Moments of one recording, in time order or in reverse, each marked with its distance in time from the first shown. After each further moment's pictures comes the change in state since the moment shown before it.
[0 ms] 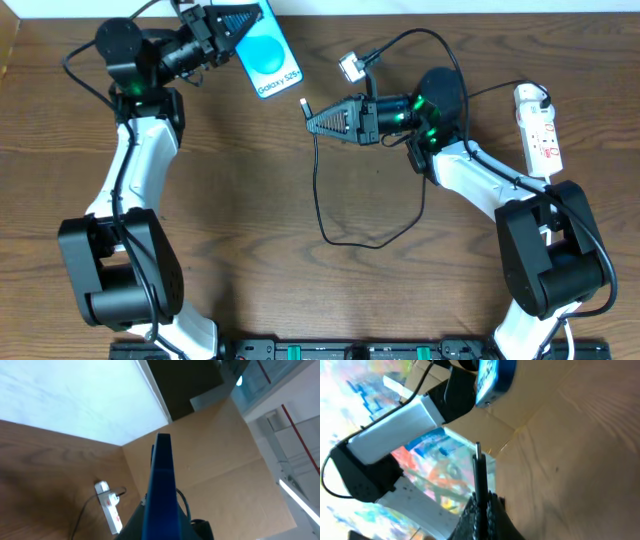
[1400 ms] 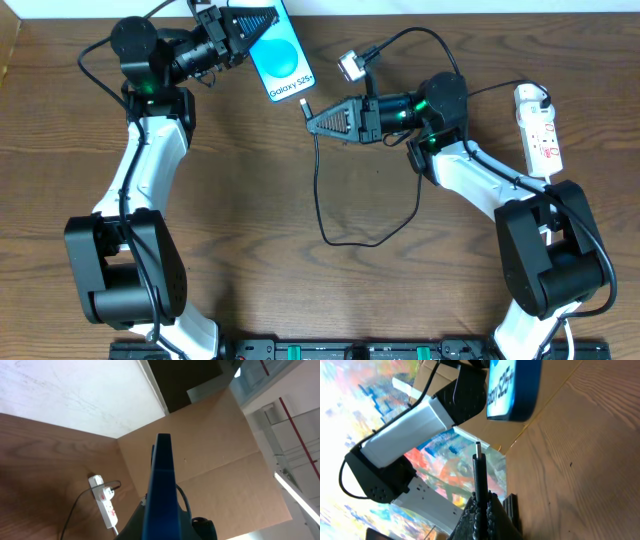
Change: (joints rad) left arm -0.040 0.000 0.000 -0.006 0.000 -0.002; right arm 0.006 0.000 0.000 0.086 -0.024 0.116
